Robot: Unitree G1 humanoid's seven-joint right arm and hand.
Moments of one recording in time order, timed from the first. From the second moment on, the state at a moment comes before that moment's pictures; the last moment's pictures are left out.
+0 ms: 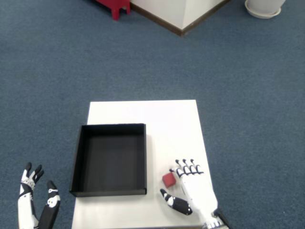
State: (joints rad) arm -0.38 -0.15 1.27 1.37 -0.35 -0.34 -1.07
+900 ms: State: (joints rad) arm -0.40 -0.15 1.27 1.41 -0.34 -0.34 -1.05
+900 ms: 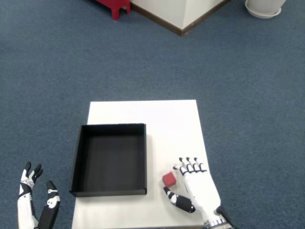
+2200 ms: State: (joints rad) arm -0.38 -0.15 1.32 1.38 -0.32 -0.29 -1.04
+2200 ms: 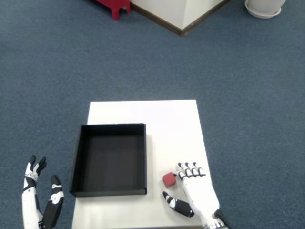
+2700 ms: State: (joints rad) arm -0.37 -0.14 1.34 1.37 -0.32 -0.25 -1.05
